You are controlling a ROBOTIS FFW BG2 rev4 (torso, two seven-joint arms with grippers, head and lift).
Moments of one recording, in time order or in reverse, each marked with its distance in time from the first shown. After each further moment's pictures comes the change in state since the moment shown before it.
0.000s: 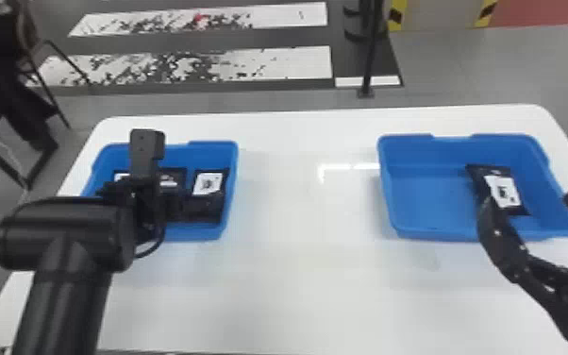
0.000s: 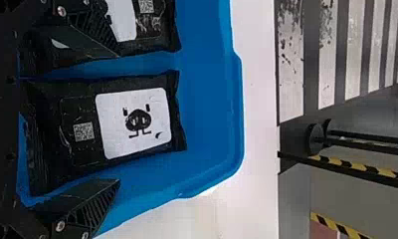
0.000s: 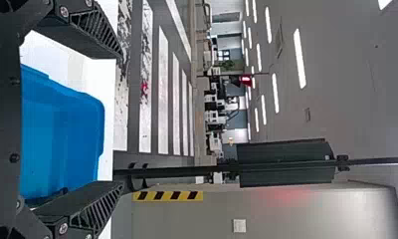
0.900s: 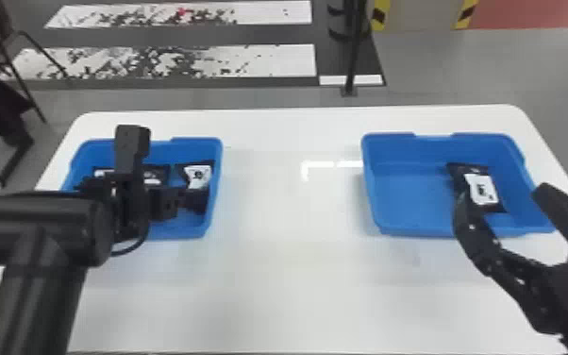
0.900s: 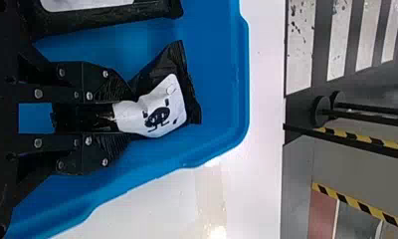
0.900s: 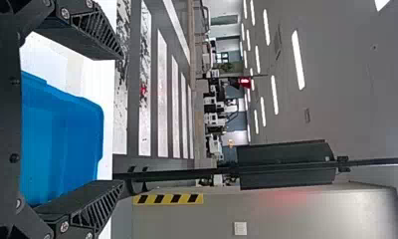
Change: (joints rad) left arm -0.008 0.023 -0.025 -0.003 0.052 0.025 -0.098; right arm -0.003 0.000 0.000 0.003 -0.011 0.000 0.003
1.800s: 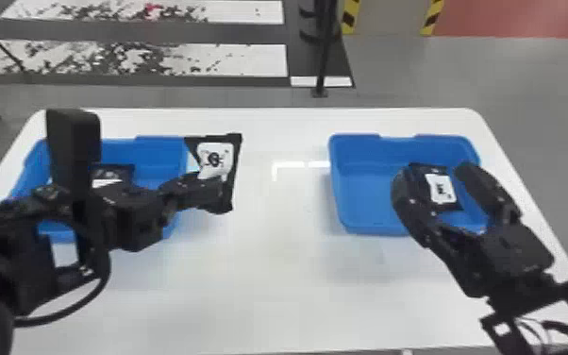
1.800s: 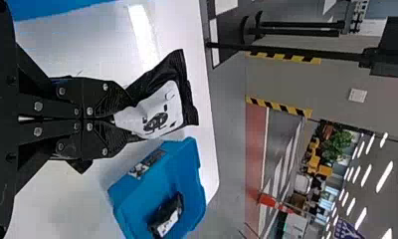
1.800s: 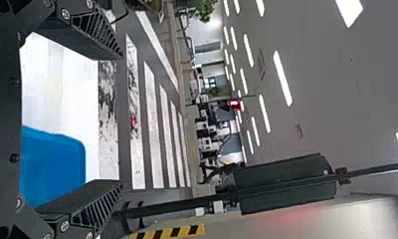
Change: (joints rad) left arm 0.327 -0.011 0.008 -0.657 0.188 0.042 -0.034; right arm -0.113 0.000 0.040 -0.005 -0.108 0.125 0.085
